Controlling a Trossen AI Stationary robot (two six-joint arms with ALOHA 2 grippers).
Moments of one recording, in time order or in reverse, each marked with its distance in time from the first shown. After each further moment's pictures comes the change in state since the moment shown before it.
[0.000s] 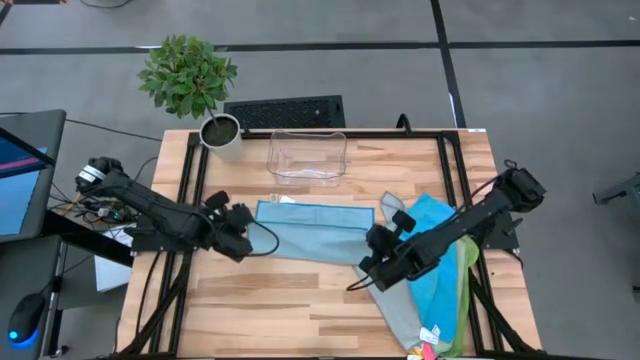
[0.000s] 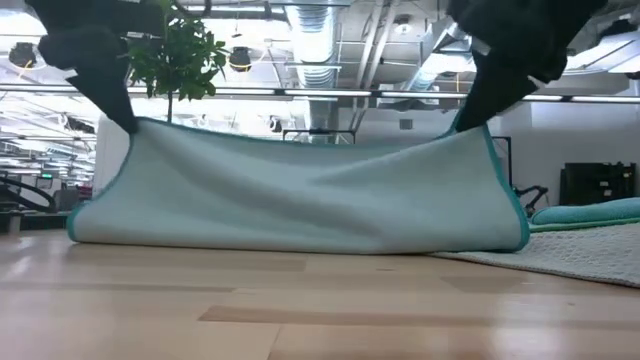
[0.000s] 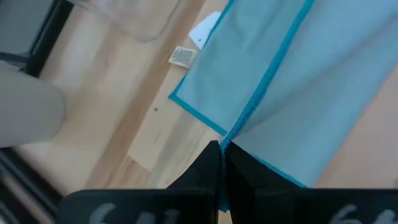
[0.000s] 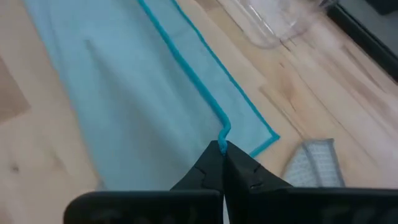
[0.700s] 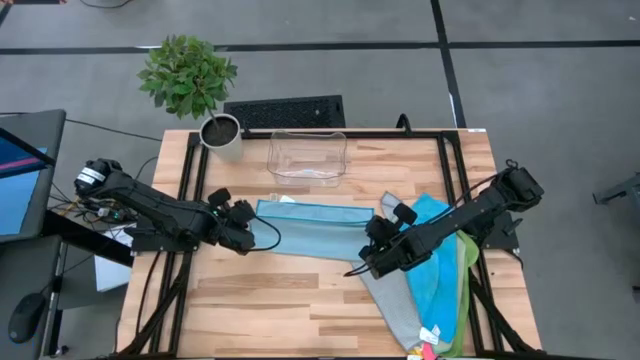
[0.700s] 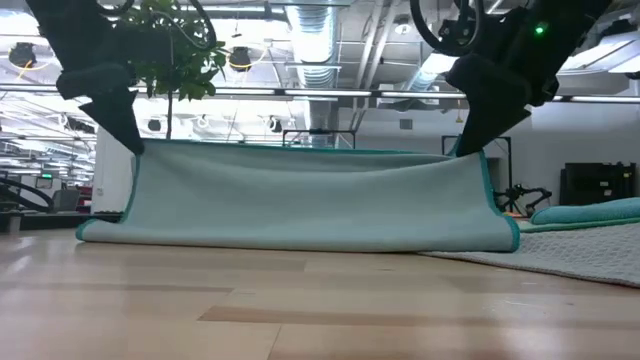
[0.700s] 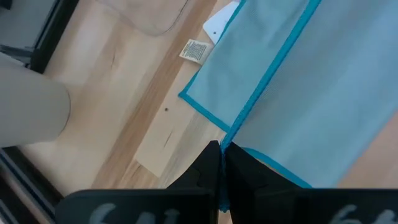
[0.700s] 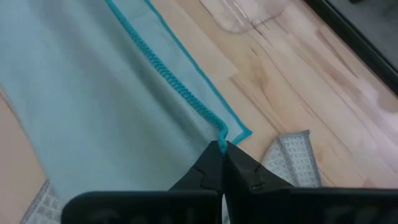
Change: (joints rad) left arm 0.084 0.000 -0.091 0.102 -0.014 0.069; right arm -0.072 0.009 -0.069 0.019 0.000 -0.002
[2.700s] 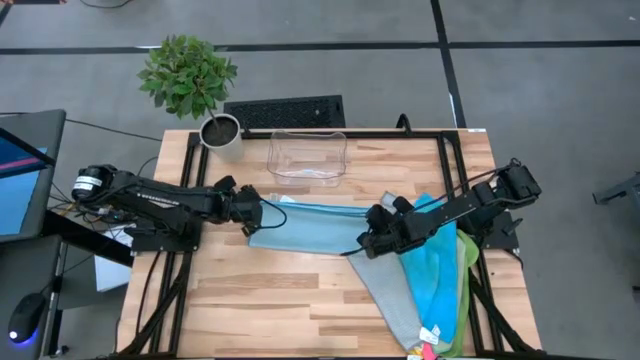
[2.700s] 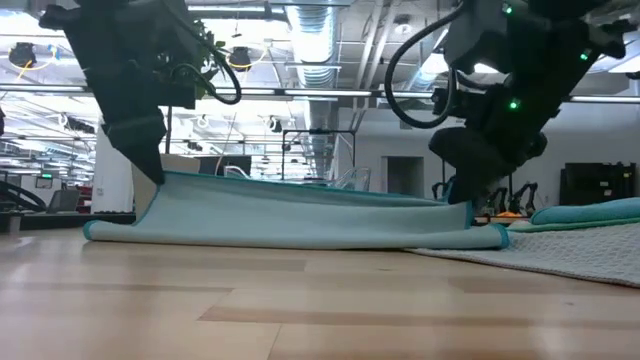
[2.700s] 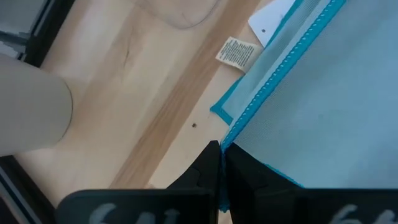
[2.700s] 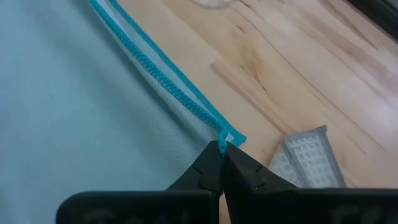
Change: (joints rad) left arm 0.298 0.000 -0.126 0.239 0.059 0.256; right arm -0.157 -0.001 -0.235 0.356 -0.025 -0.094
